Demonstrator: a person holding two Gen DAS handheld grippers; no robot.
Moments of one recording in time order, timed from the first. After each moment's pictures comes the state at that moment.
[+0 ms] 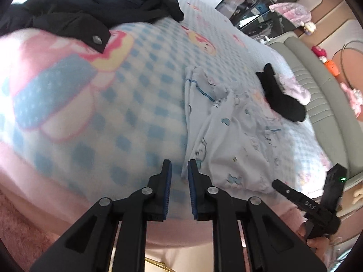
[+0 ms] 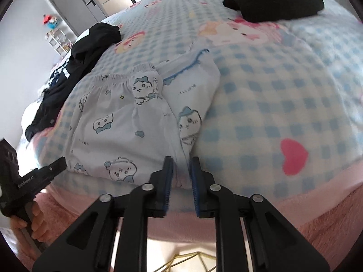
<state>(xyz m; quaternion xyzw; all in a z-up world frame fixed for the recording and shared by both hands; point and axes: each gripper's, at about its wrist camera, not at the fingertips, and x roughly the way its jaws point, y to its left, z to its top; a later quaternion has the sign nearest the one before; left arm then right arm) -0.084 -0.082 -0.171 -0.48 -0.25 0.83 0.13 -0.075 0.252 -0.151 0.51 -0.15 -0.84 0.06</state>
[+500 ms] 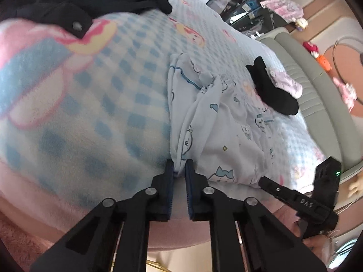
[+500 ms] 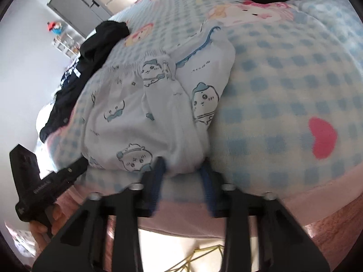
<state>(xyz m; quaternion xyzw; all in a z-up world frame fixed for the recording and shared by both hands) -0.085 -0.062 -0.178 -0.48 -0.22 0.84 0.14 -0.075 0.242 -0.168 0.52 -0.20 -0.82 0.10</state>
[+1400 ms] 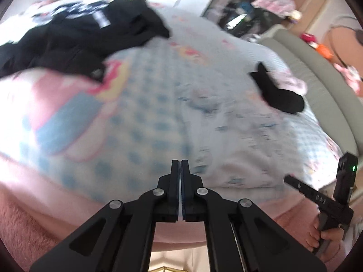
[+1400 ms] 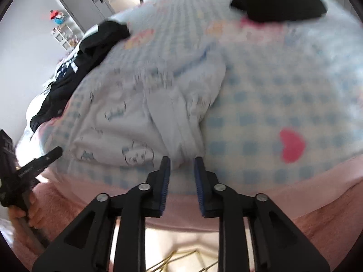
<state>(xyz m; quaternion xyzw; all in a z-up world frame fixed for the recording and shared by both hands) -0.077 -0.084 -0.143 -0.44 -0.17 0.87 0.14 -0.048 0.245 -0.134 0.47 -0.11 -0.87 0.05</state>
